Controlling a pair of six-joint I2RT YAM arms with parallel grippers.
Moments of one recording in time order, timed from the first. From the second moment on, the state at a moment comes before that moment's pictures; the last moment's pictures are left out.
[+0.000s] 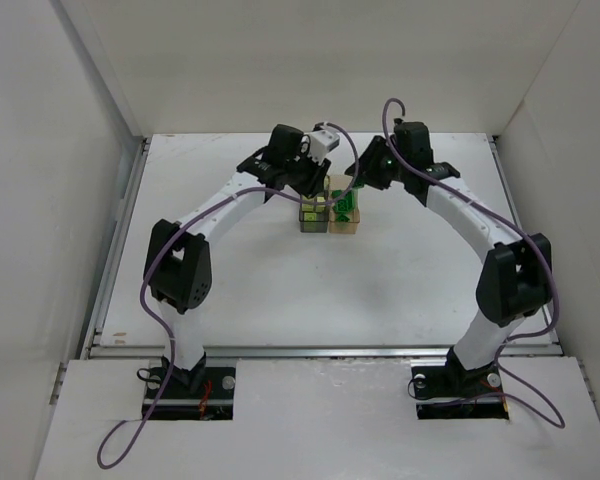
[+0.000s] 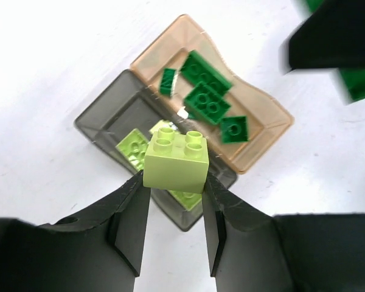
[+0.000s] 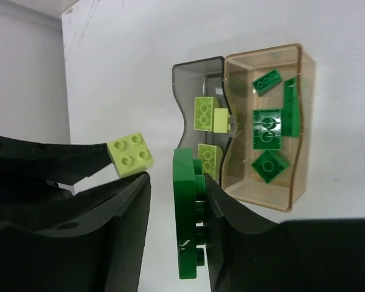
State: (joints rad) left arm -0.54 1.90 1.66 -0.41 0.27 0.17; right arm 0.34 1.72 1.46 -0.29 -0.24 0.77
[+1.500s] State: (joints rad) left arm -0.51 1.89 1.57 -0.40 0.17 0.23; right arm 0.34 1.54 1.47 -0.51 0.20 0.56
